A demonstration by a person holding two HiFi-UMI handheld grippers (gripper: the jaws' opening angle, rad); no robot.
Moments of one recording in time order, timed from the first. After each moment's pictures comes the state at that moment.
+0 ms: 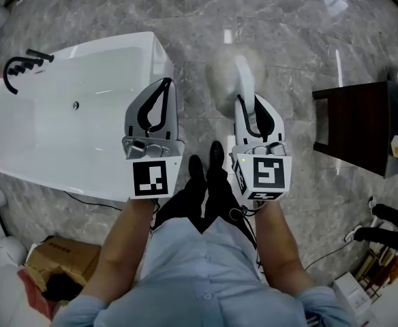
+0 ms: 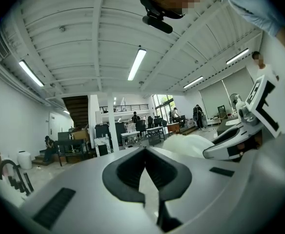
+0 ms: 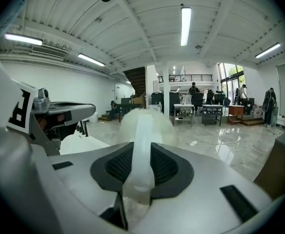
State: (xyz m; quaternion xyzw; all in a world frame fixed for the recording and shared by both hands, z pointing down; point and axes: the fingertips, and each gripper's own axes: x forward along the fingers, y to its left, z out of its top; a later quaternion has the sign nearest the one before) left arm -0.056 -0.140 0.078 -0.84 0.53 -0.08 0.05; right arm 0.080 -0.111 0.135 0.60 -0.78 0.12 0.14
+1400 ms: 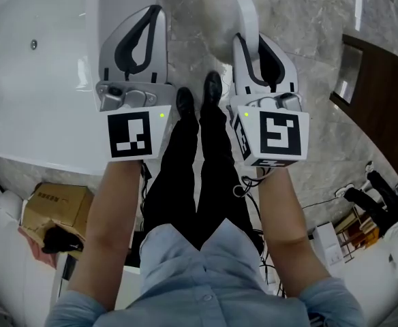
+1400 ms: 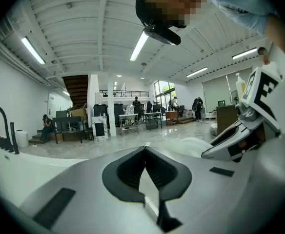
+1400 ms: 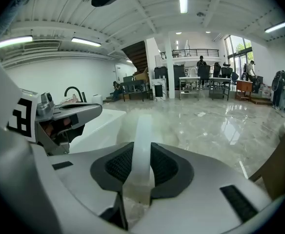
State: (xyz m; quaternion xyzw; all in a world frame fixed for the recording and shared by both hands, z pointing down) left arm -0.042 -0.186 0.361 -0.84 0.52 -0.12 -0.03; right arm 0.078 -0.145 0.409 0.54 -0.78 0.22 0.22
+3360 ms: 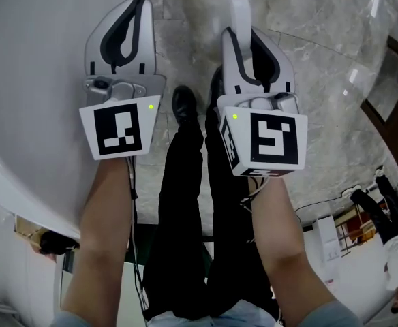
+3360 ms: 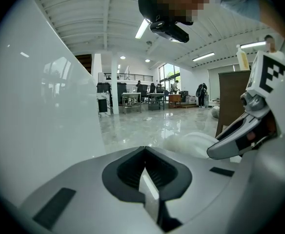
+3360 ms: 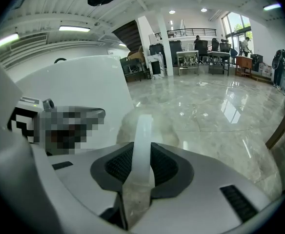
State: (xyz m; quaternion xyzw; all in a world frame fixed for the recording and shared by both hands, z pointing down) left arm -0.073 -0.166 0.698 -0.82 0.53 -0.18 -0.10; right arm 0.043 -0.111 0.728 0.52 -0.75 0.31 0.26
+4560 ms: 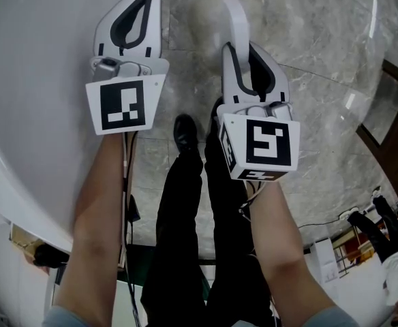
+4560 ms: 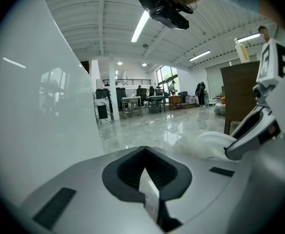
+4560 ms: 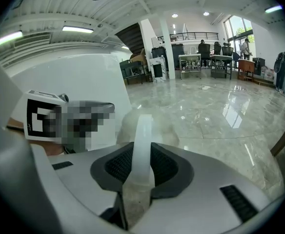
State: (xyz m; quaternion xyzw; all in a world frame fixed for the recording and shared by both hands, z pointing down) left arm -0.076 -0.240 0.707 -0.83 0.53 -0.17 -0.05; right arm 0.038 -0.154 0.737 0.52 -0.76 0.29 0.25
